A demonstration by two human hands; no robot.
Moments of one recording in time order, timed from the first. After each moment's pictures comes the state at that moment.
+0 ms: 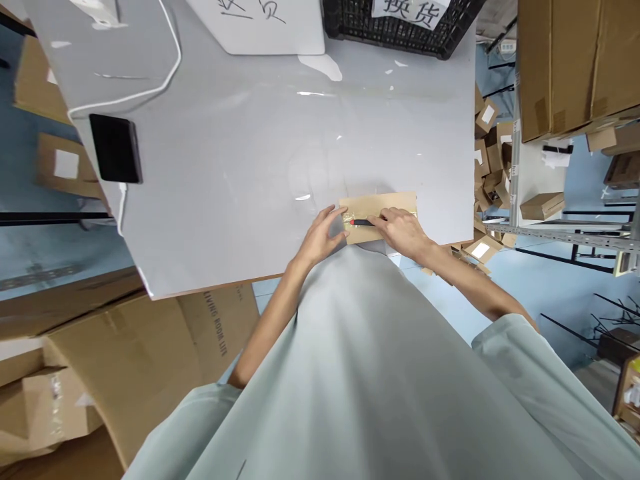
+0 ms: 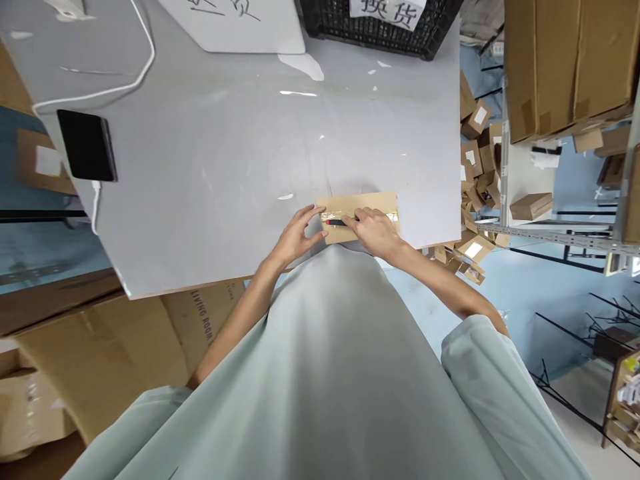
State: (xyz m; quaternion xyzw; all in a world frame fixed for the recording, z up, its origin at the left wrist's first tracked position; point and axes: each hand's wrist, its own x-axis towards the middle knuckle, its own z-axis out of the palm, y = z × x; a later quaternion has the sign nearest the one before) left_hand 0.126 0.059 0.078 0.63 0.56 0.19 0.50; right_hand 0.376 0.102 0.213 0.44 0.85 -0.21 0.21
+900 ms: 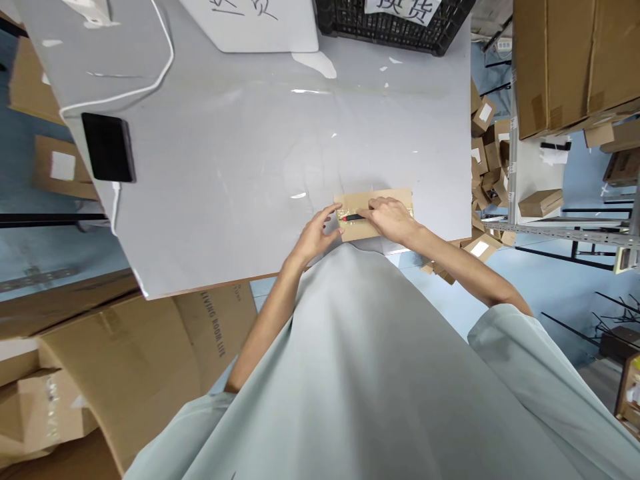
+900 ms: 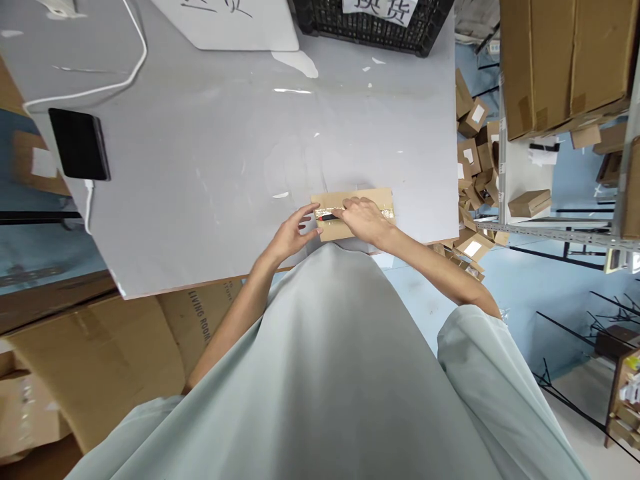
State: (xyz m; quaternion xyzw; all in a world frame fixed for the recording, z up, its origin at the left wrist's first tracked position) left_hand 0.129 0.058 0.064 0.57 0.56 0.22 0.56; right_hand 0.365 0.128 0.212 0.40 0.86 -0.22 0.24
